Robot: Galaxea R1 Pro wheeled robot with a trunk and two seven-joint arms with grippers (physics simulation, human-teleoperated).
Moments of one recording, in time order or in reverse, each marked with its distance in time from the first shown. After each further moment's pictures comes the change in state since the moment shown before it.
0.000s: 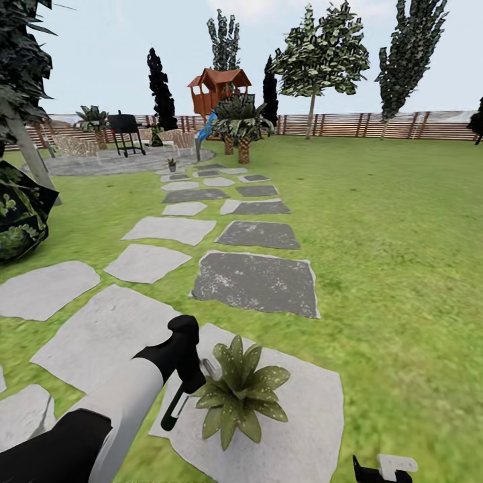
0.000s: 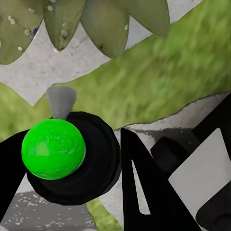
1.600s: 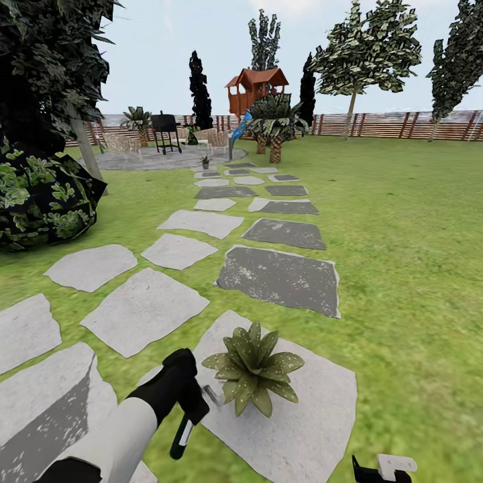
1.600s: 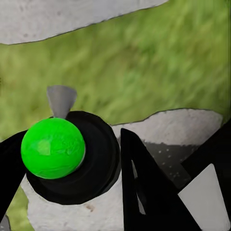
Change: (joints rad) left arm 0.176 0.010 0.007 -0.050 0.291 -0.015 0.314; right arm 0.000 0.002 0.001 0.000 0.001 0.000 0.002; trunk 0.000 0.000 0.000
